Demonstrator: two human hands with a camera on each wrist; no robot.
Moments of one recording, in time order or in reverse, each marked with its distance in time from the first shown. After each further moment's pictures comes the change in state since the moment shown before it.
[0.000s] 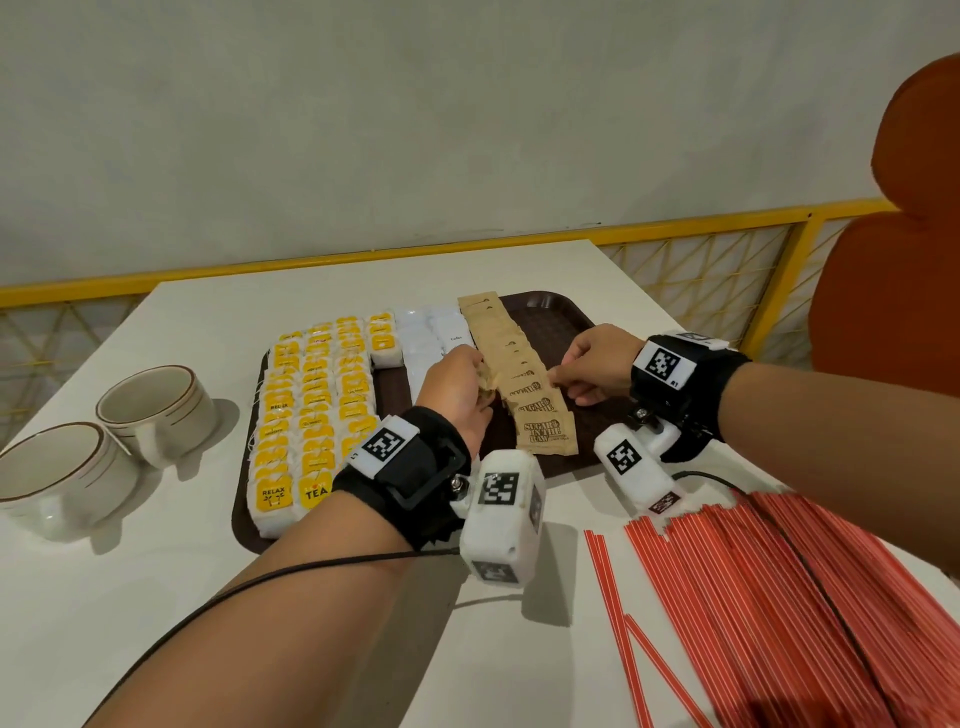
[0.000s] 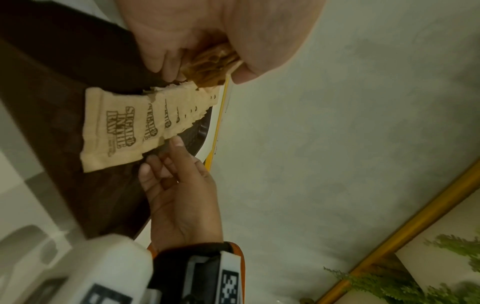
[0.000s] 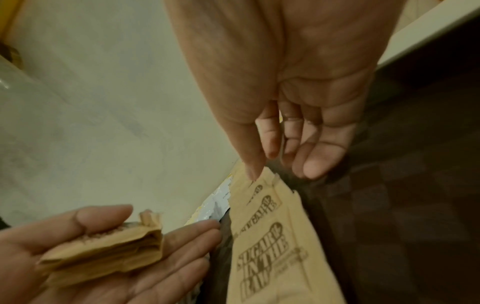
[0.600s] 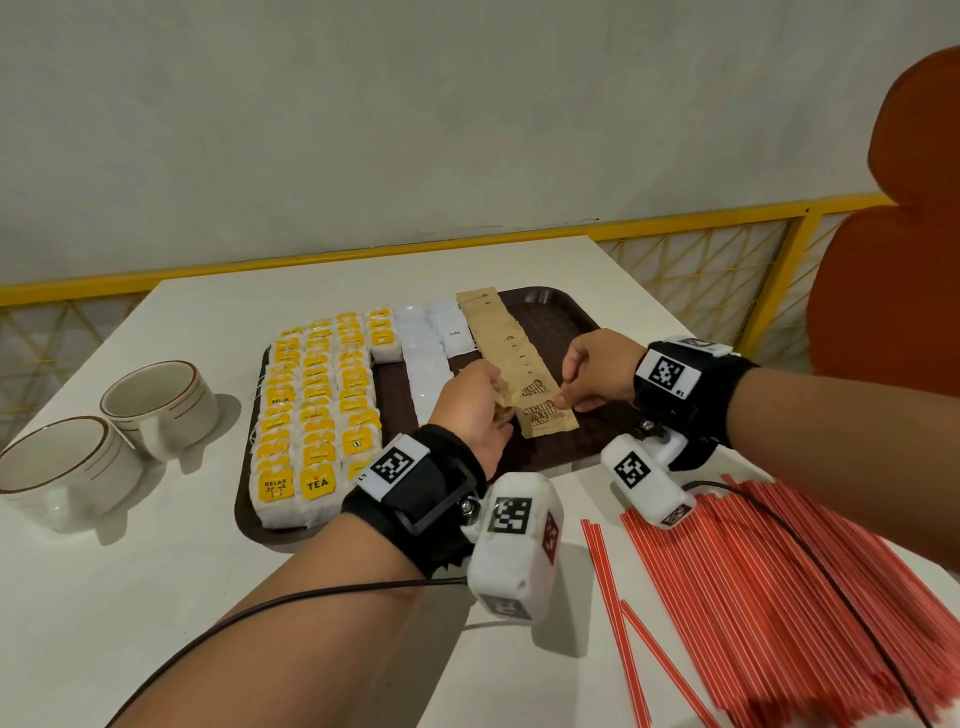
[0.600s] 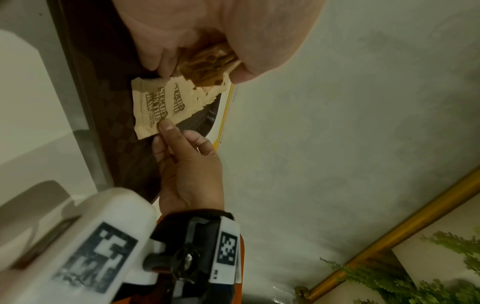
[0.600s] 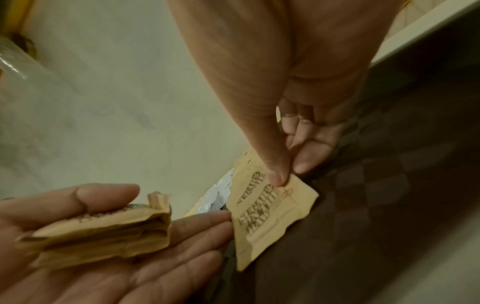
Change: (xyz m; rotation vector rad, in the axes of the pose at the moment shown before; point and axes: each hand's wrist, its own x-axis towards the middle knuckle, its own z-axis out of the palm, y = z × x) left_hand -0.024 -0.019 0.005 -0.037 -0.073 -0.060; right_hand -0.013 0.012 0.002 -0.050 -0.050 -0.094
